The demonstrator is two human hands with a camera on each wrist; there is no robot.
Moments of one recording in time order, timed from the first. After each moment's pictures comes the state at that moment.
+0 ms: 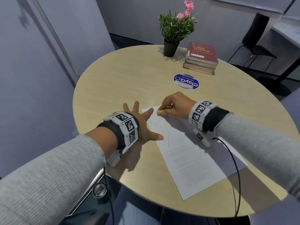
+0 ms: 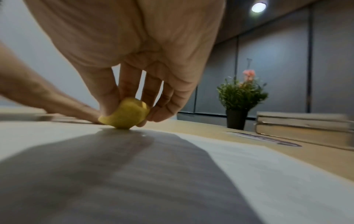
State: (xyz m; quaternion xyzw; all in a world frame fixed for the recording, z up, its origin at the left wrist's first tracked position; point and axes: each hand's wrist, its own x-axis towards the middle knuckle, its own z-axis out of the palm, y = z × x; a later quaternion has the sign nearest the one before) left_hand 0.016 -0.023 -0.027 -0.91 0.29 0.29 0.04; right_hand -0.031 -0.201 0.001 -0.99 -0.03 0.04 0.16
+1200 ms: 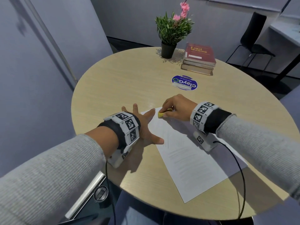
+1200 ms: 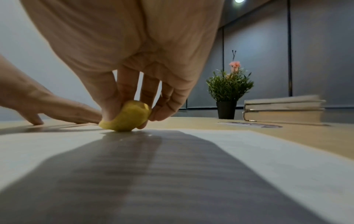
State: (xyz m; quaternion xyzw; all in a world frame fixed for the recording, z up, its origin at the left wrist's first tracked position) left_hand 0.014 -0.030 -0.027 -0.92 0.30 0.27 0.04; right_hand -0.032 -0.212 -0.005 -0.98 -0.02 0.05 0.18
